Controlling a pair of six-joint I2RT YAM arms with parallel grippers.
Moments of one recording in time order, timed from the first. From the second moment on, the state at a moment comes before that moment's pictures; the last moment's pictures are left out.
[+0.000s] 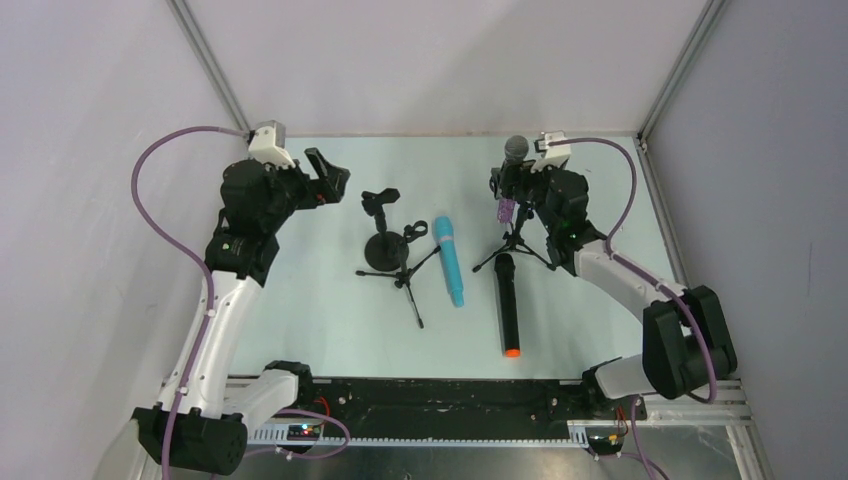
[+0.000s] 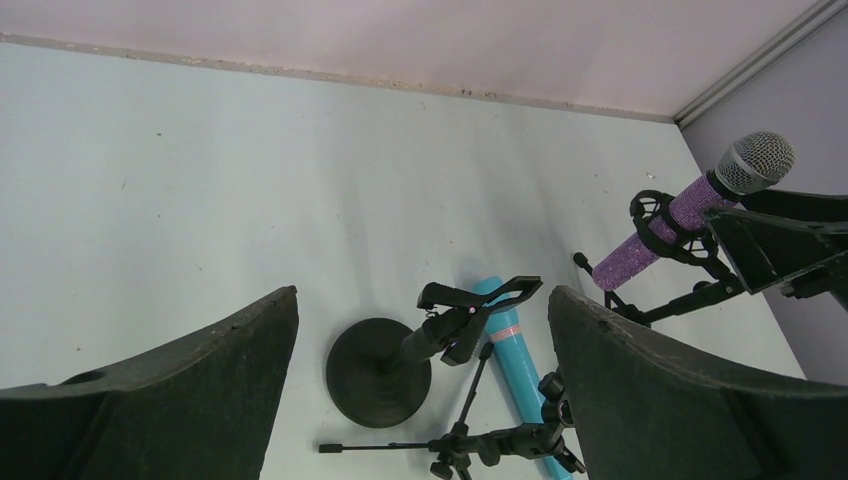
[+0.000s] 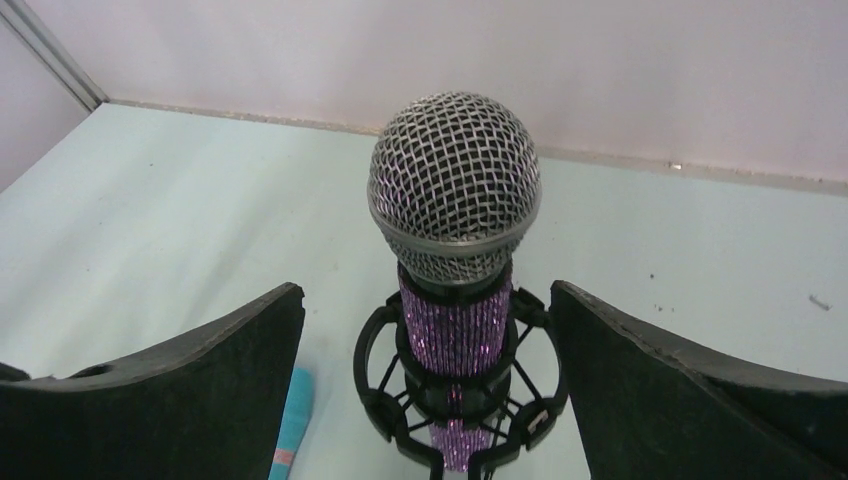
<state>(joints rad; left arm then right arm) -0.13 1.01 1.11 -0.31 0.17 -0.33 0.37 1.42 0.86 0.55 0.06 0.10</state>
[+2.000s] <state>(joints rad) -0.13 1.35 1.35 -0.31 0.23 -0.45 0.42 1.36 1.10 -0.30 0.18 0.19</state>
